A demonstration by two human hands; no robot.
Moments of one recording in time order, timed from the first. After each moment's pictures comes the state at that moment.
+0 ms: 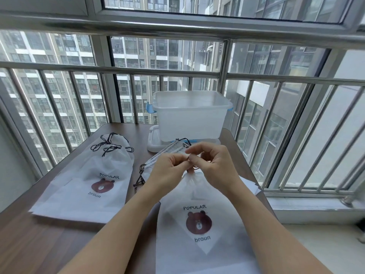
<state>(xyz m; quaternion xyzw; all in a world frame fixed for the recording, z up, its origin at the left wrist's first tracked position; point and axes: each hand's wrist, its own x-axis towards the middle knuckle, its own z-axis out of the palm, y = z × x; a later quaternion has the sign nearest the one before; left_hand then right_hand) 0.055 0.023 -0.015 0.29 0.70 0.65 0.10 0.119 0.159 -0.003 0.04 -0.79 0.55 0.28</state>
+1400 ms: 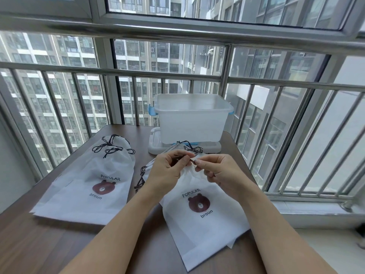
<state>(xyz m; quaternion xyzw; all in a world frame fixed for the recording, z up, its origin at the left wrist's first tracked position) 0.046 0.023 -0.021 0.30 0.63 0.71 0.05 0.119 0.186 -0.008 -0.07 -0.69 0.71 0.08</state>
